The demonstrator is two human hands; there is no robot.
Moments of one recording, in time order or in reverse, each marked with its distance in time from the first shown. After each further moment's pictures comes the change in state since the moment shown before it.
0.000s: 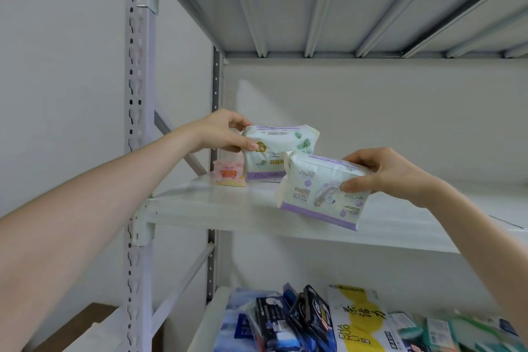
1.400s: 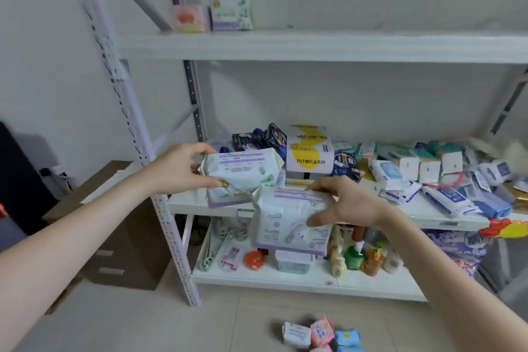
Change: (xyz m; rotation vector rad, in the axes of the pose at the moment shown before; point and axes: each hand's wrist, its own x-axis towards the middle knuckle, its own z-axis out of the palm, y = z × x) left_hand -0.322 -0.026 0.221 0.156 -0.204 -0.262; right_hand -0.343 0.091 0.107 0.030 -0.363 0.325
